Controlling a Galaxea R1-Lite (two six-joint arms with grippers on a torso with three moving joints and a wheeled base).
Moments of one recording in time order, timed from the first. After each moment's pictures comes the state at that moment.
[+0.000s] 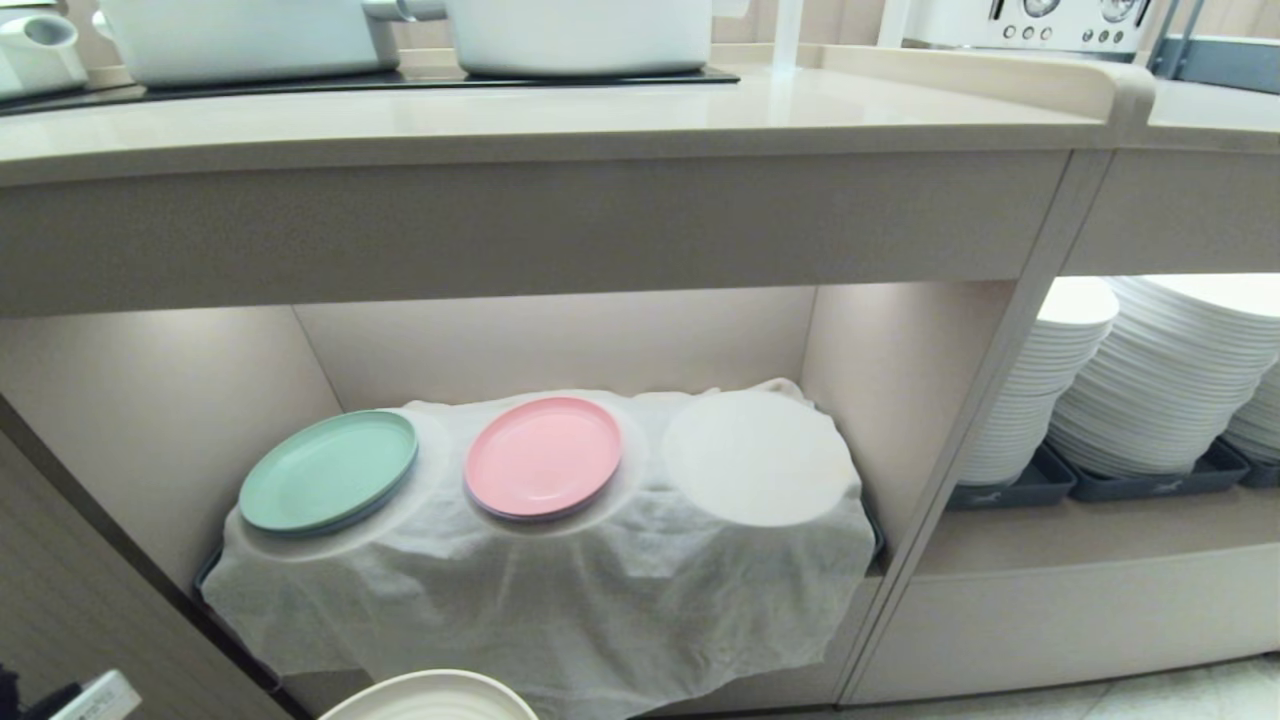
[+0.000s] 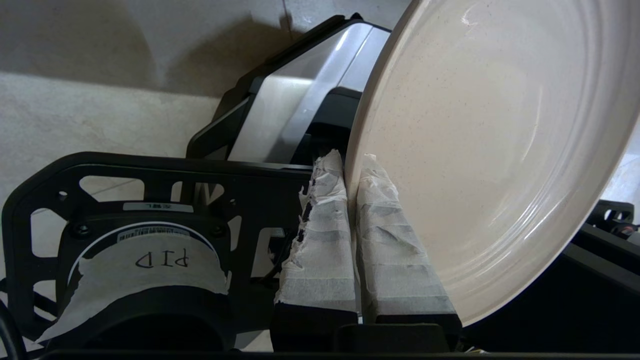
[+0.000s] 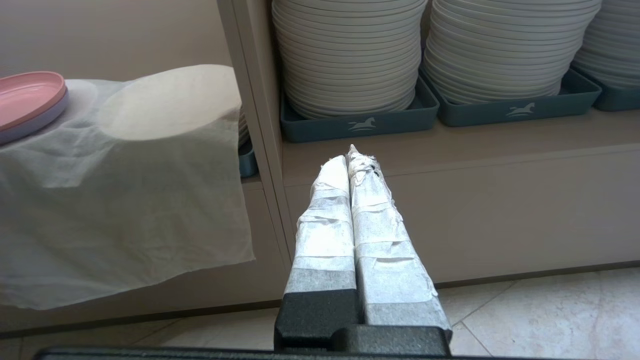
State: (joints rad) left arm -0.08 0.97 -0.36 0.52 -0.30 -0.45; right arm 0.00 0.00 0.00 -0.01 -0.04 0.06
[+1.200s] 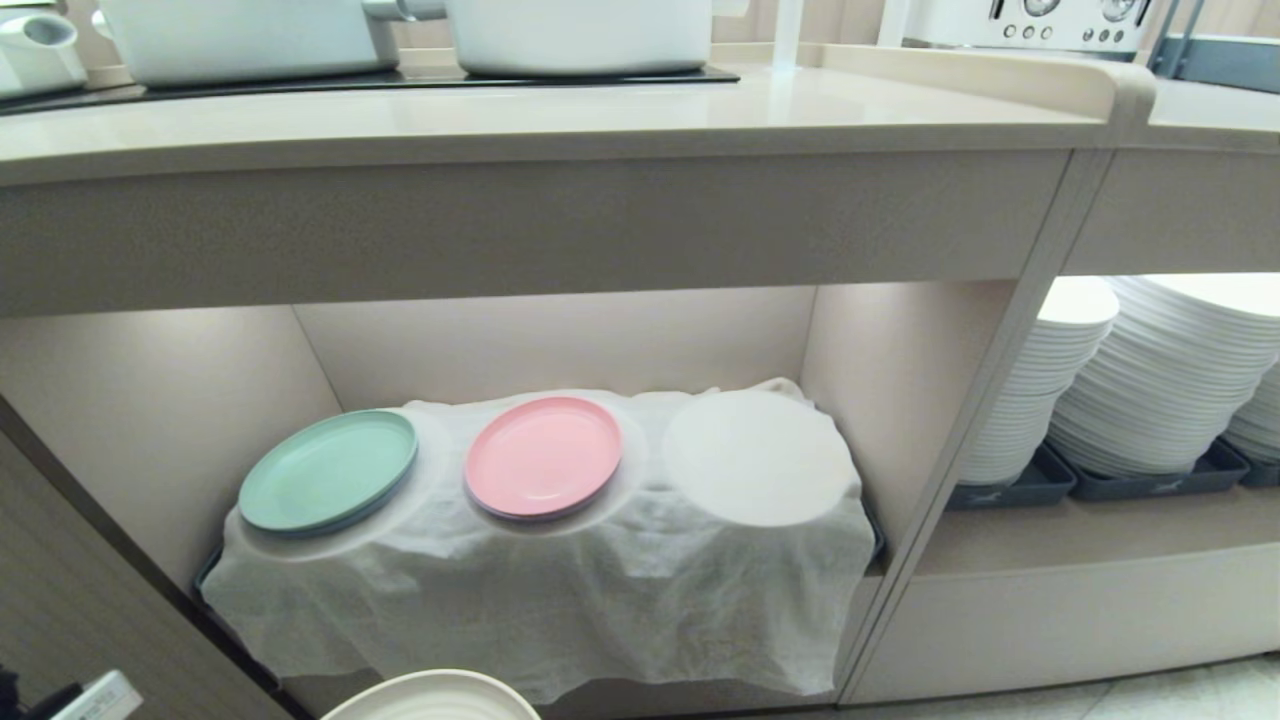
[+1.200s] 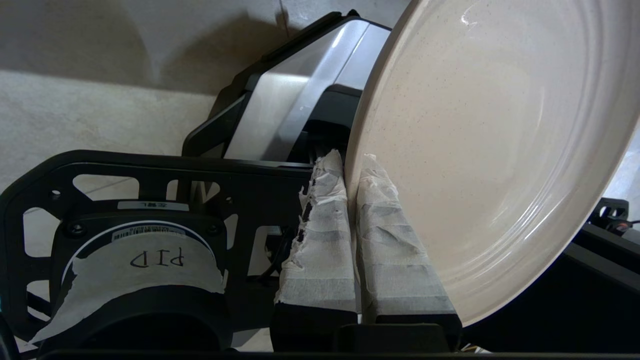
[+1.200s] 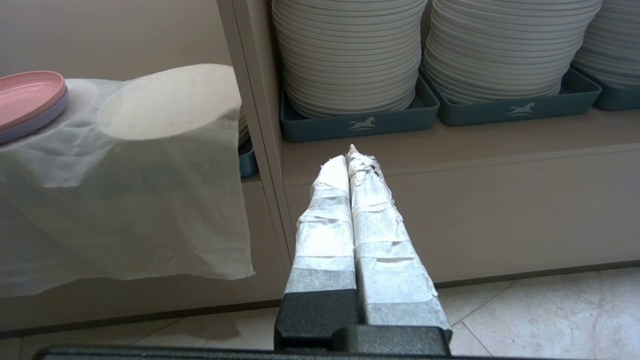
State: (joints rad) left arm -0.08 0.97 -0.36 0.52 -0.31 -0.45; right arm 0.00 0.00 0.00 -0.01 -0.04 0.06
